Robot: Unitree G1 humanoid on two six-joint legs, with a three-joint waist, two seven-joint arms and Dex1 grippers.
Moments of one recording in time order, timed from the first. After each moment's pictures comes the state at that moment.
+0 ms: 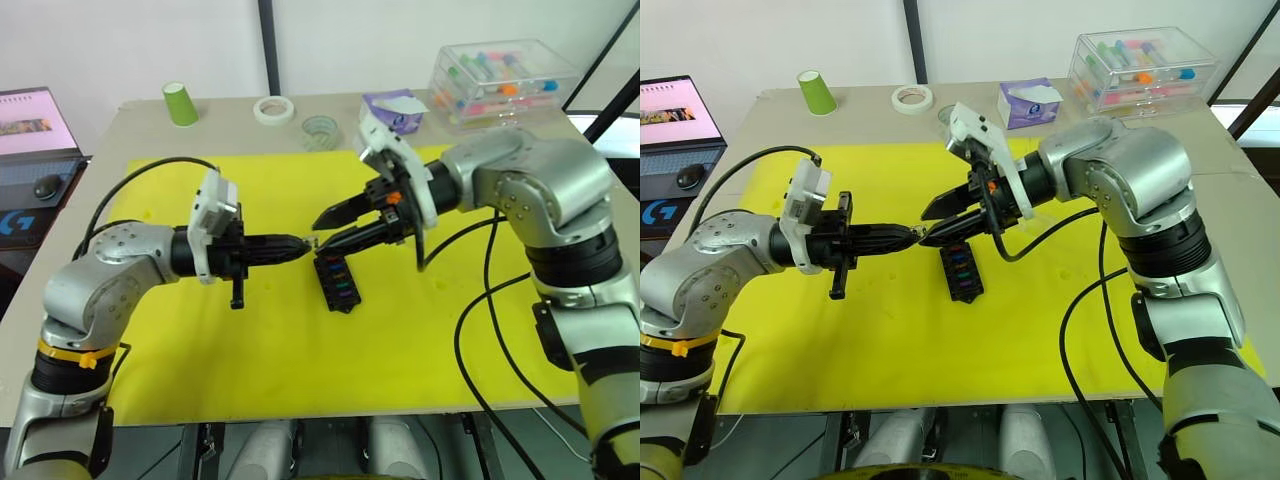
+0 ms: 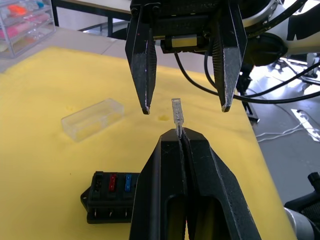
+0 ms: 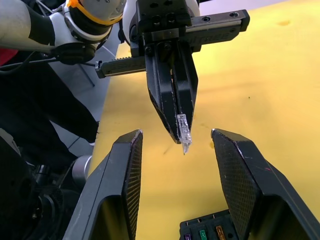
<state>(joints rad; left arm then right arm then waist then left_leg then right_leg) -0.48 0.68 0.05 -0.36 -0.76 0.72 -1.06 -1.10 -0.65 0.28 -0.13 0.61 1.11 1.26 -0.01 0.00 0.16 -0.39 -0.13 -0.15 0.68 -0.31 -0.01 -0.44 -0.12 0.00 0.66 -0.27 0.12</state>
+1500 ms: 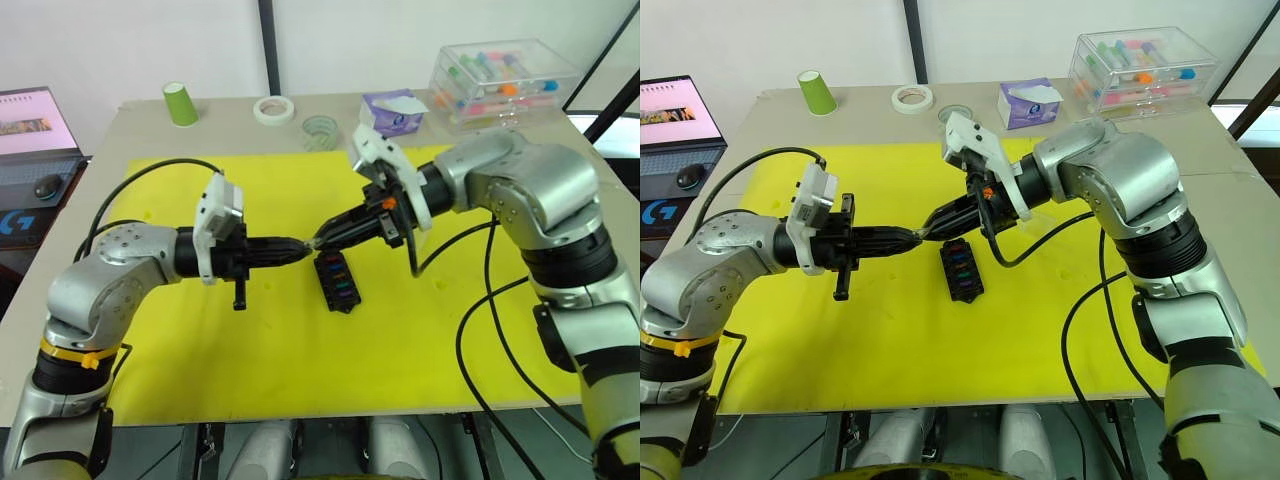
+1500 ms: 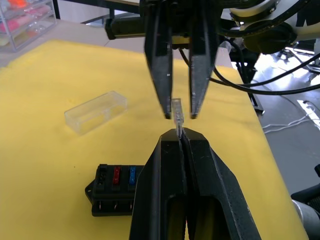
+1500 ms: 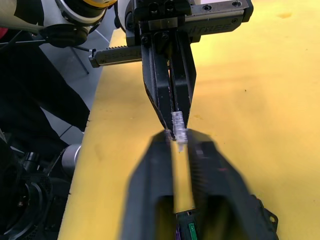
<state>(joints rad) -0.48 0.69 0.03 -0.36 -0.73 0.70 -1.07 -1.10 -0.66 0.33 -0.11 0.56 1.04 1.28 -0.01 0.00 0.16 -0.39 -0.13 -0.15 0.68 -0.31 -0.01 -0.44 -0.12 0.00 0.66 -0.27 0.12</state>
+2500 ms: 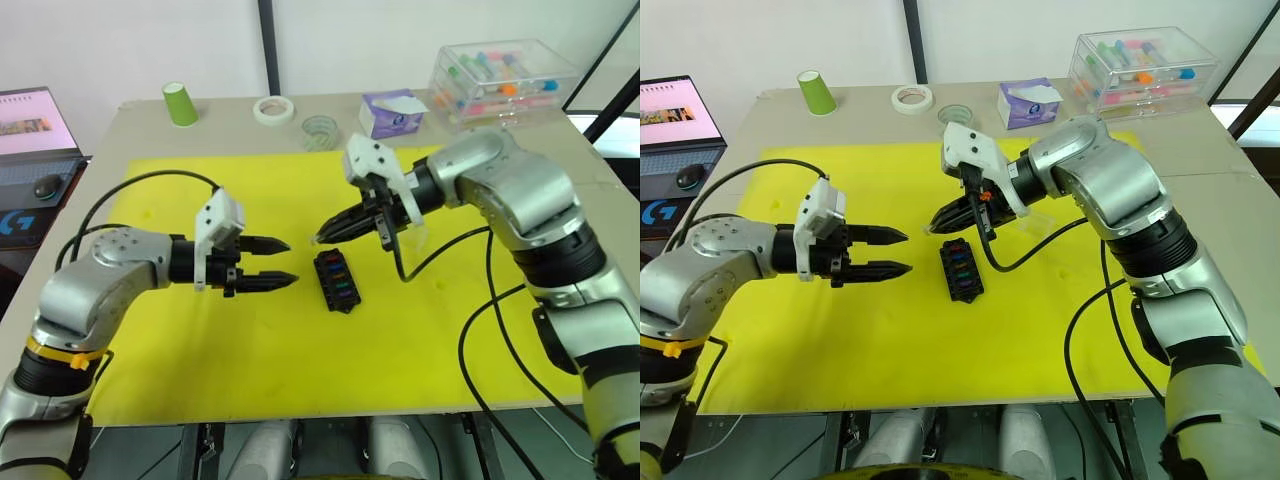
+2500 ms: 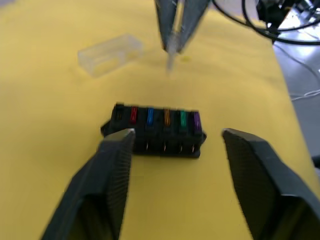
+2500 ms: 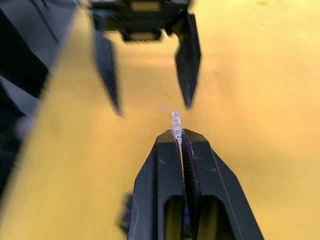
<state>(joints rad) -0.43 0.78 -0.07 -0.31 -0.59 0.68 -1.07 -1.10 -0.66 0.45 0.02 0.34 0.72 1.33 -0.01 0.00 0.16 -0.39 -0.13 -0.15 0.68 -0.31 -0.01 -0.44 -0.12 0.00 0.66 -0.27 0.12</state>
